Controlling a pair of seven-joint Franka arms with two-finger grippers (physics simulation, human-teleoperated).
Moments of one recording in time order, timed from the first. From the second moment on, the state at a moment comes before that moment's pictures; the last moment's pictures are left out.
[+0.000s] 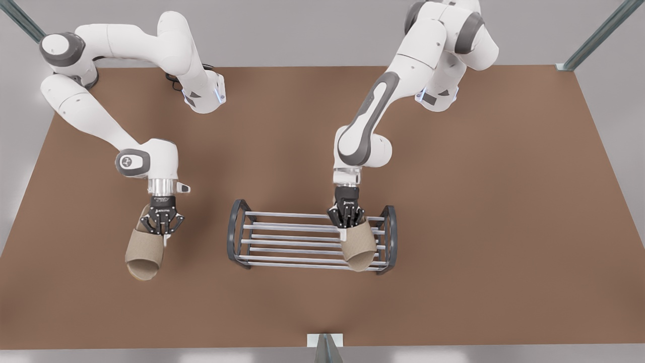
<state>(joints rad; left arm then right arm) -0.93 0.63 0.34 -1.62 1.80 2.65 -2.90 -1.38 1.30 1.36 -2.24 -2.86 2.38 -1.83</state>
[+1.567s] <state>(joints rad) -0.99 0.29 0.11 -1.64 1.24 2.36 -2.85 -0.43 1.10 1.42 -1.81 -2.01 2.07 -1.44</state>
